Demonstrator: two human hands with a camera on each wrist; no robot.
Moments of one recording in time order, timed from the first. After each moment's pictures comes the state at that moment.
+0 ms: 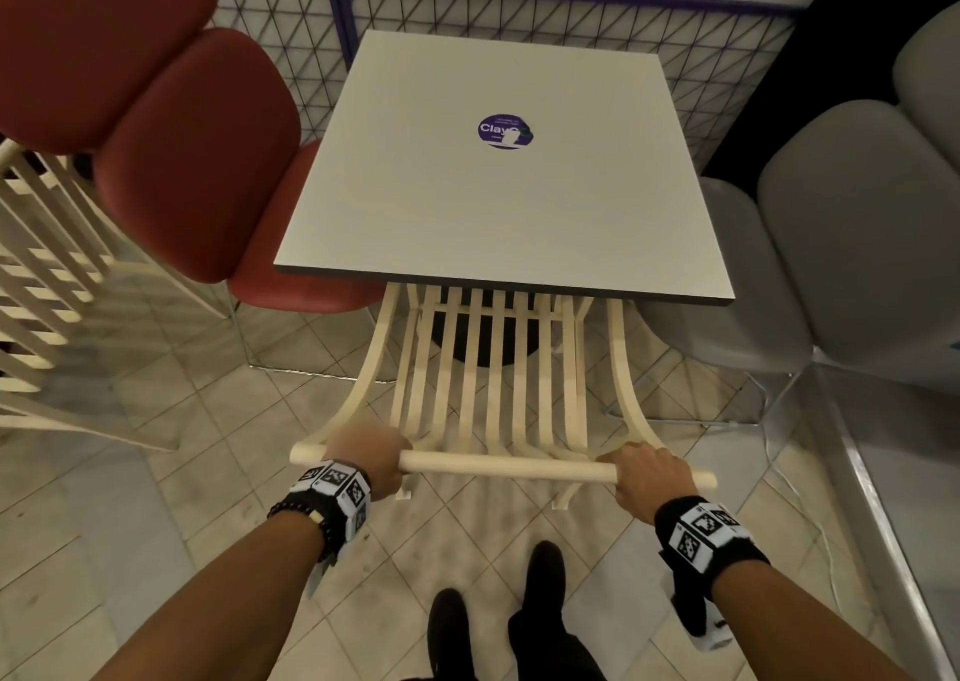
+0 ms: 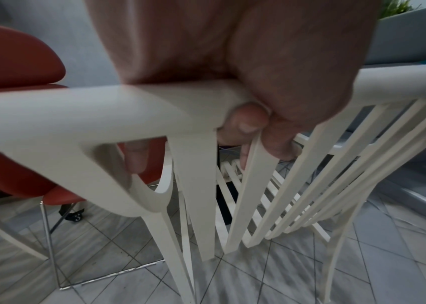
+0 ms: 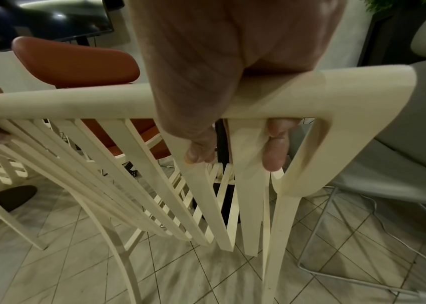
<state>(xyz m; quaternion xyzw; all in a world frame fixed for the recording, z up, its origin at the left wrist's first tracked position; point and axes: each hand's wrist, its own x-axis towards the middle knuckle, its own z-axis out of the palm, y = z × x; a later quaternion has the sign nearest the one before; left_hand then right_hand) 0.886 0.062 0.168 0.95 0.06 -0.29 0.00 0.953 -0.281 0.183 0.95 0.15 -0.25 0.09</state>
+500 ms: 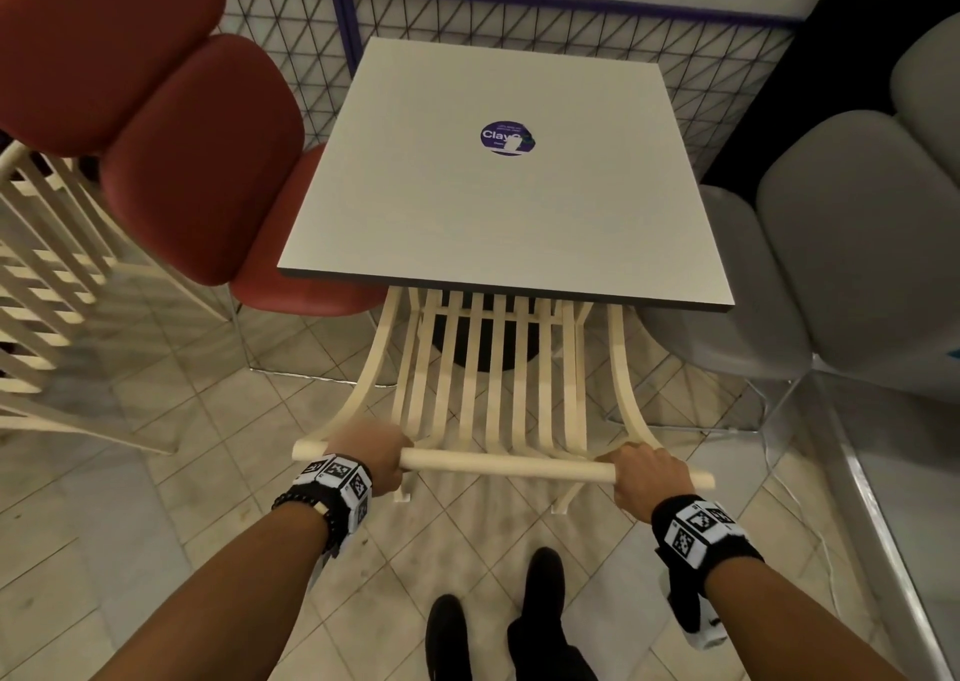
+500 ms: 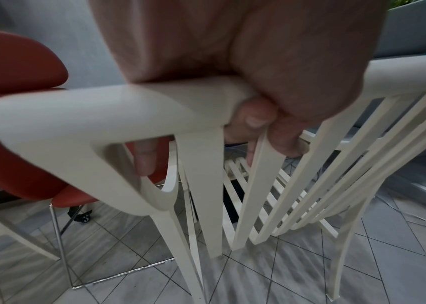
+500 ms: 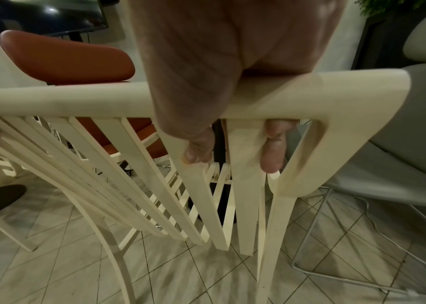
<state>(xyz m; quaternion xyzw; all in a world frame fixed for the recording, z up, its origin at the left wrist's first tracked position) 0.892 0.065 0.171 0.95 0.06 -0.29 0.01 0.958 -0.280 0.177 0.95 0.15 -0.24 0.09</state>
